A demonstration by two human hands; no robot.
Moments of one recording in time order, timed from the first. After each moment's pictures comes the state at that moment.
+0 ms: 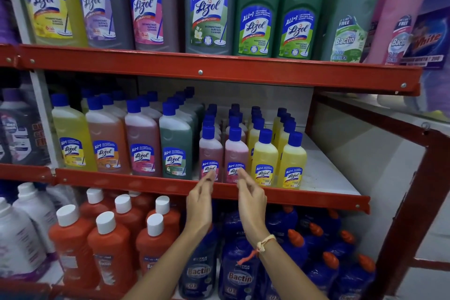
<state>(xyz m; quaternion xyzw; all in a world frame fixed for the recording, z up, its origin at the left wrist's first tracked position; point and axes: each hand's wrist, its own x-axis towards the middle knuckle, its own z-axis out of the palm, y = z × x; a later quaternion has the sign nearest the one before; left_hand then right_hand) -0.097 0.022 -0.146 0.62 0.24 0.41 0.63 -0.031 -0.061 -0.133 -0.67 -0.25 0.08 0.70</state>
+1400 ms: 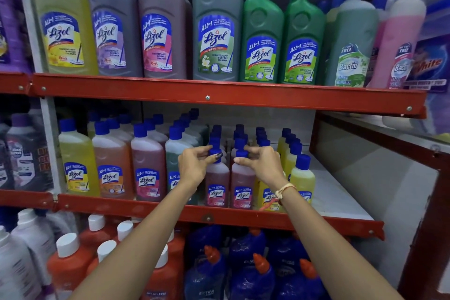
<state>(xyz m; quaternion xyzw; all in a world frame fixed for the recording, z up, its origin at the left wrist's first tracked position) -0.074 0.102 -0.038 0.74 0.25 0.45 0.44 0.041 -0.026 -0.025 -0.77 -0.39 -0.01 0.51</state>
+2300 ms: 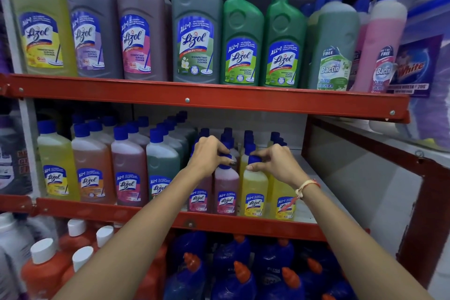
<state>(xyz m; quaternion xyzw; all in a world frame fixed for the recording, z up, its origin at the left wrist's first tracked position) -0.027 0.066 -0.001 0.90 0.18 0.34 0.20 0.103 -0.079 -0.006 -0.82 -0.46 -0.07 0.33</state>
